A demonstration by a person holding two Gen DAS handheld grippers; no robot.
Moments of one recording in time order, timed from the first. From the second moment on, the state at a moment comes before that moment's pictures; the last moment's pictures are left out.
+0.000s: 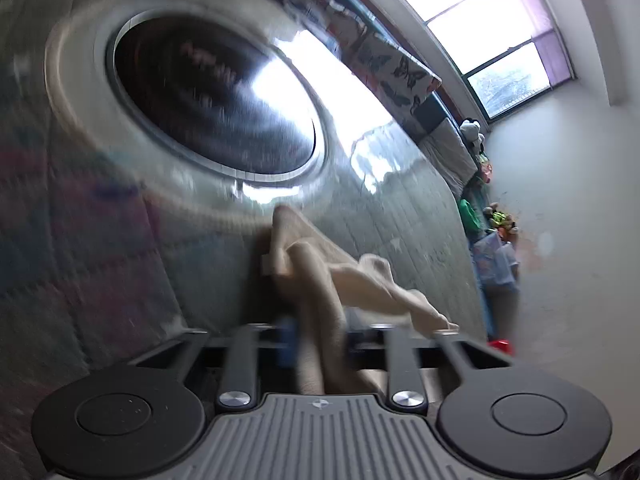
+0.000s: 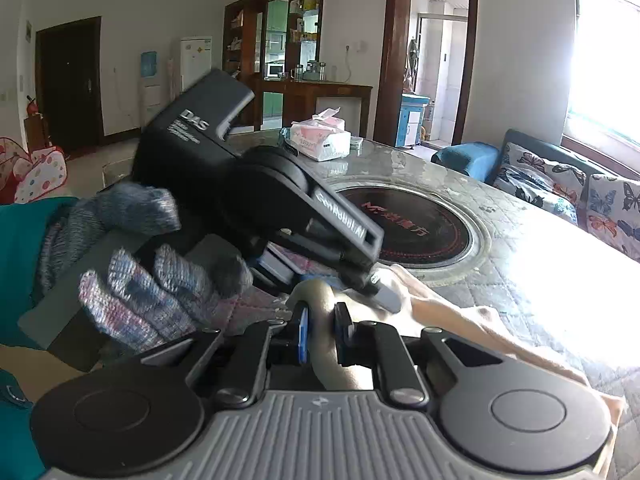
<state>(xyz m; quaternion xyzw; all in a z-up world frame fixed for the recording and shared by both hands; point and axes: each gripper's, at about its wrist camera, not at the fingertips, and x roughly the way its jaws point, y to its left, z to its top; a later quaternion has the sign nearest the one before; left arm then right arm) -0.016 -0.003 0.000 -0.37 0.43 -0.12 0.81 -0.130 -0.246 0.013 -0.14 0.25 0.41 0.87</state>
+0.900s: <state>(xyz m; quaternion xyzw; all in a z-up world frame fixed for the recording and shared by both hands) -0.019 -0.034 0.022 -0.22 0.41 -0.11 0.88 -0.038 -0.438 -0.038 0.07 0.33 0.15 0.93</state>
